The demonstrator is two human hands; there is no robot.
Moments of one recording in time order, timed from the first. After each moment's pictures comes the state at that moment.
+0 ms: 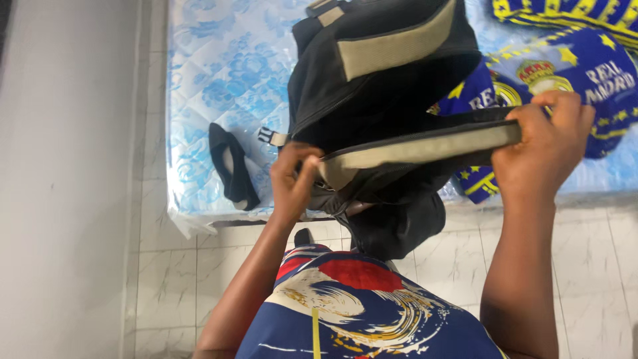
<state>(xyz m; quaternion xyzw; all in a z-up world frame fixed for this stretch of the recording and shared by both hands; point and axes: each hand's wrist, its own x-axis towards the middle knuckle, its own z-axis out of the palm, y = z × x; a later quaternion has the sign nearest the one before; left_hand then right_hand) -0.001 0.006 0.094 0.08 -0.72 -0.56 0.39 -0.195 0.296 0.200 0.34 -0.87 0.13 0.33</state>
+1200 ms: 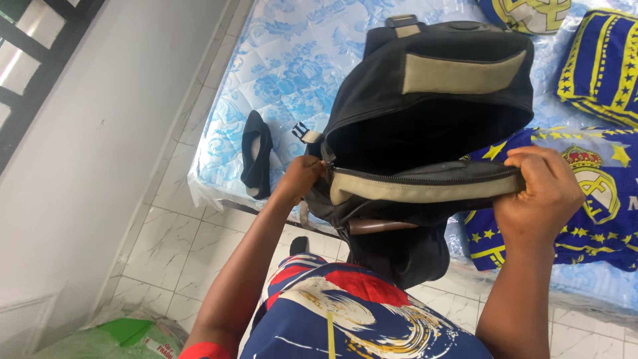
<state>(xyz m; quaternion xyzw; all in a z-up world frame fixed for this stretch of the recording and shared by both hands) -0.027 -0.028 0.001 0.39 -0.66 -0.64 0.10 -0.230 0.266 0.213 0.47 -0.79 0.29 0.26</state>
